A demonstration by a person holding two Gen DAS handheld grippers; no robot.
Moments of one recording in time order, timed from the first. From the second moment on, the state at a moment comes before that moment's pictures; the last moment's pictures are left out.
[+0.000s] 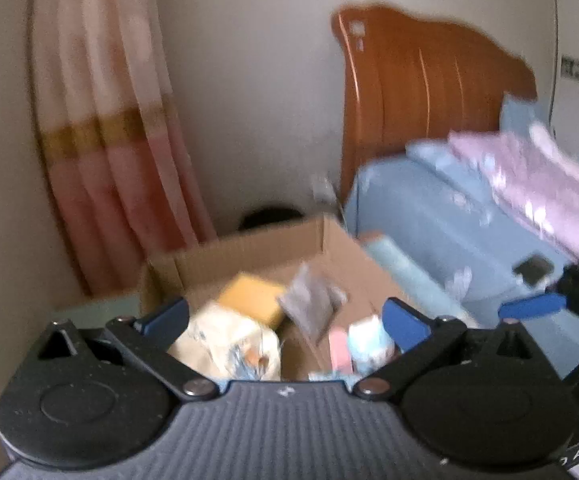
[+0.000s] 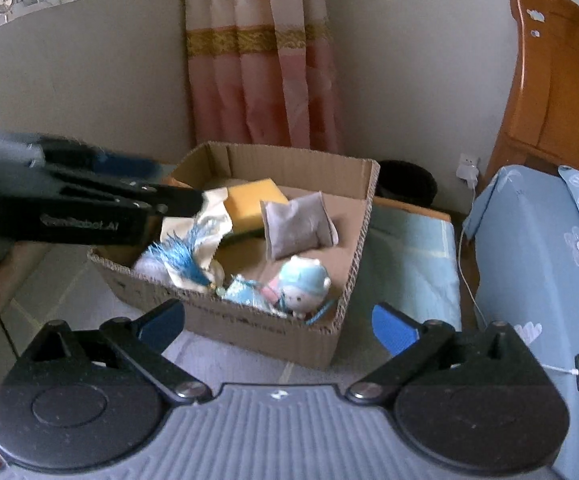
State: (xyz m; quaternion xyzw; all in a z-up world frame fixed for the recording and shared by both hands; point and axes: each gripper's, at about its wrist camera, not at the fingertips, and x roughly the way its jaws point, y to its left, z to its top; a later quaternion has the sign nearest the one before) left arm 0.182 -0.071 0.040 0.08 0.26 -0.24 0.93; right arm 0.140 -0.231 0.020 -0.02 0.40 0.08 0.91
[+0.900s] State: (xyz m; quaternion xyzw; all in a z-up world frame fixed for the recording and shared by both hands) left arm 0.075 -0.036 0.032 0.08 0.35 -0.05 0.93; right arm 0.070 -0.198 0.029 0.01 0.41 -0.08 0.91
